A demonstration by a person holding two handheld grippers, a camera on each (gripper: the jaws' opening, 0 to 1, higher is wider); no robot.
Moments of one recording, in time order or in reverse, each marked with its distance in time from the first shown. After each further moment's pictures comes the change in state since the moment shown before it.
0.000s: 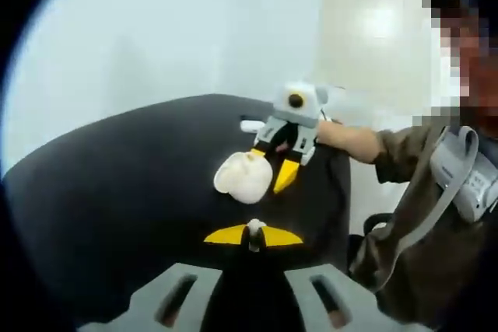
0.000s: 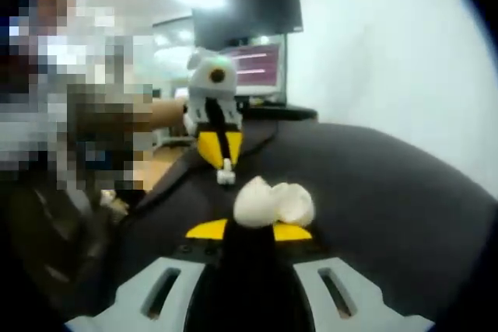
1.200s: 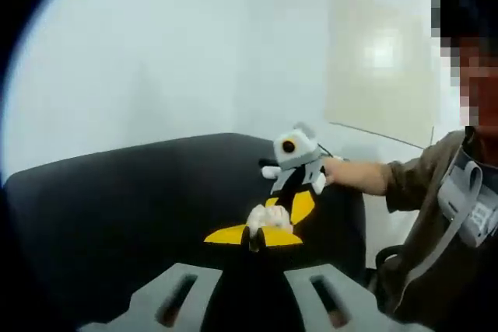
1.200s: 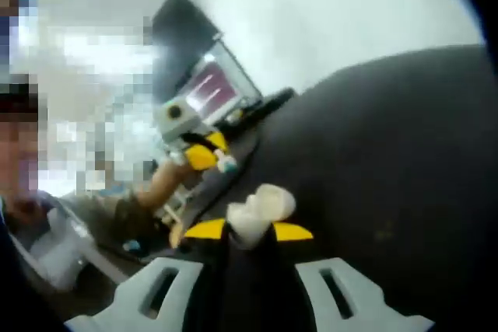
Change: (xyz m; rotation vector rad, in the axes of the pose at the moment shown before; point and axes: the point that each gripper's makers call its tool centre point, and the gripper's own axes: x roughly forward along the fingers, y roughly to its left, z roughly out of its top) left arm -0.014 0.028 0.046 -0.024 -0.226 0.063; right arm 0.002 -0.015 0.014 0.462 -0.082 0.048
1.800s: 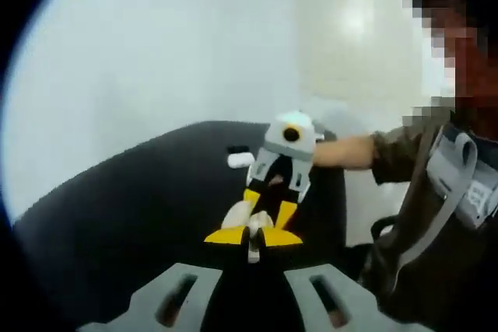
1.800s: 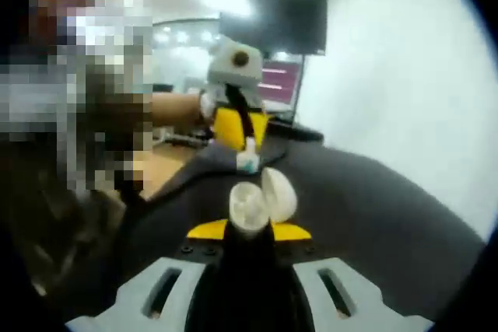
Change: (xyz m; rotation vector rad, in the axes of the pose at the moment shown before) left arm 0.030 -0.058 -0.009 0.234 0.200 -0.045; right arm -0.005 0.024 -0.012 -0.645 0.024 -0.026
